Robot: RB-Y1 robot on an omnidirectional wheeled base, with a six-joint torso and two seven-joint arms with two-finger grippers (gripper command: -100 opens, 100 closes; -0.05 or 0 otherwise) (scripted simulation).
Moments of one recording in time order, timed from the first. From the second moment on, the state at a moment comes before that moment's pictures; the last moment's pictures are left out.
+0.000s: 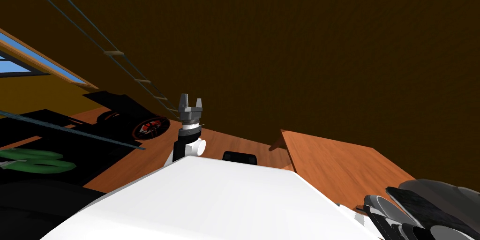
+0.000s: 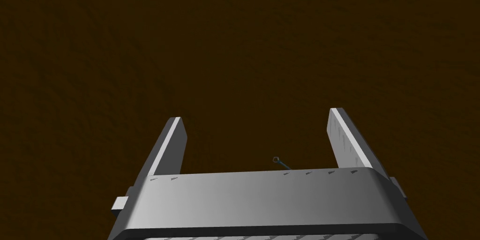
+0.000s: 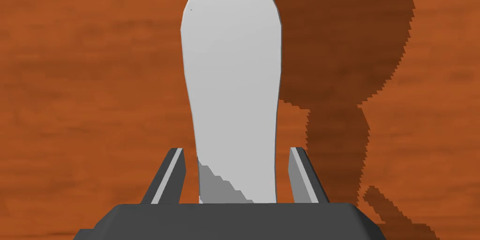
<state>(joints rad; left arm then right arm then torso) 0.49 0.01 -0.01 -2.28 0.04 -0.59 -0.05 0.57 -1.07 -0.13 -0.91 1.72 -0.85 0.80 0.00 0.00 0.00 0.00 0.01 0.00</state>
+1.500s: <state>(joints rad) 0.49 0.01 -0.01 -2.28 0.04 -0.59 -0.05 0.58 -1.17 -0.21 -0.96 1.74 -1.03 0.79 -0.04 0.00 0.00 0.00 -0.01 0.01</state>
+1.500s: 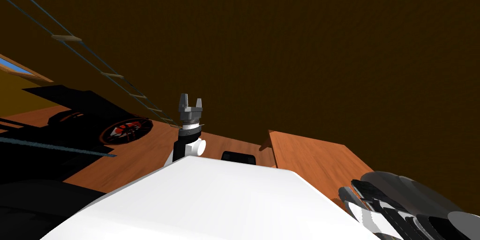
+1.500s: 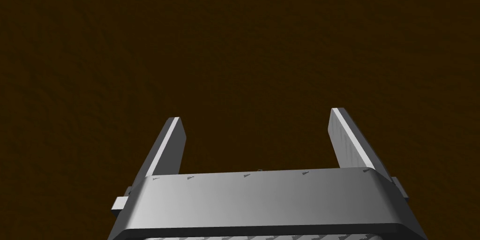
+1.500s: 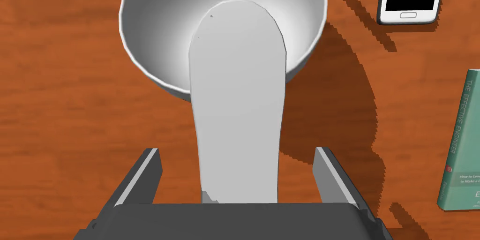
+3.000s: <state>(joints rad) 0.49 0.01 -0.01 -2.28 0.04 -0.59 -0.05 0.58 -1.32 -0.33 -1.00 1.74 -1.18 0.79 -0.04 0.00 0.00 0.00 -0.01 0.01</state>
